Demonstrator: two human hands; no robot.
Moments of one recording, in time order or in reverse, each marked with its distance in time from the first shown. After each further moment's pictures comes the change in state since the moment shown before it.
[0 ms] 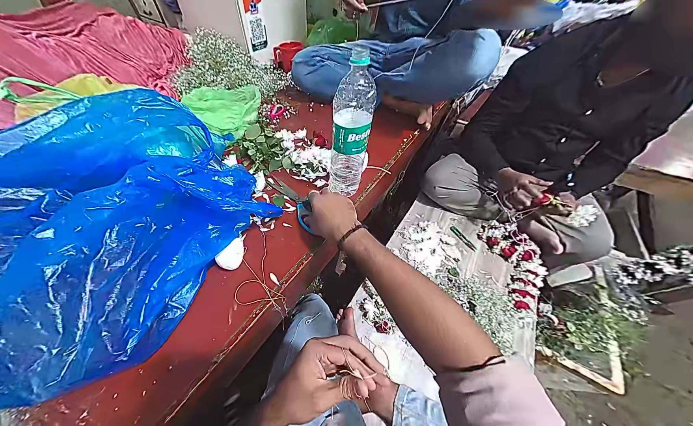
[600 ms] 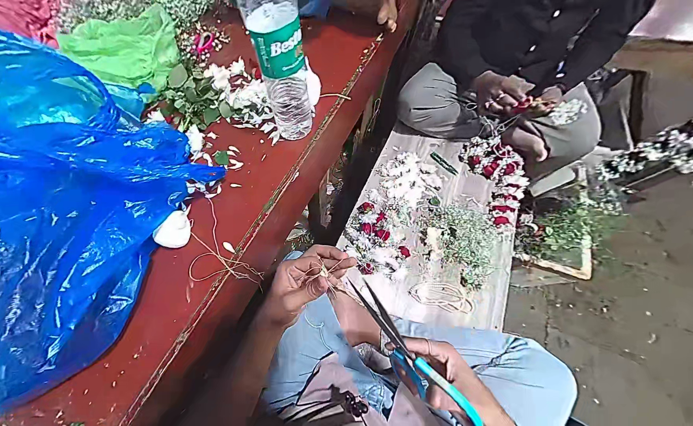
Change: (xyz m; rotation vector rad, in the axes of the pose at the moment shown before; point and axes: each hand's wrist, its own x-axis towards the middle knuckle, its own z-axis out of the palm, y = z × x) left_hand 0.044 -0.043 -0.018 -0.235 0.093 -0.016; right_hand -0.427 0.079 0.092 1.844 -0.074 0.046
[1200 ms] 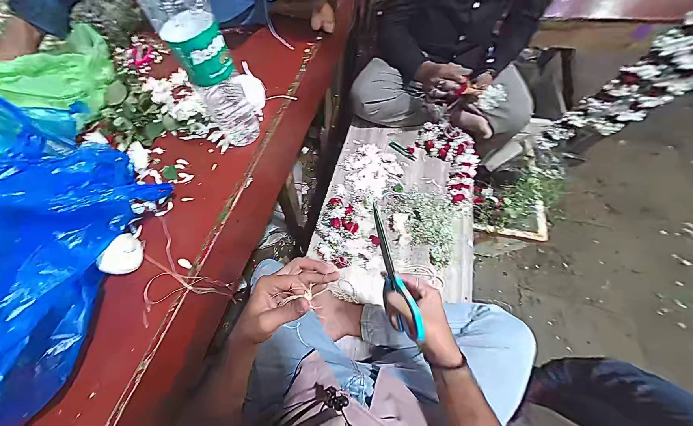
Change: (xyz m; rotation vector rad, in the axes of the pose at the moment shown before) left_hand 0.000 0.000 0.017 0.184 -0.245 -0.083; right_hand 0.025 0.007 -0.034 -0.326 0.710 -0.068
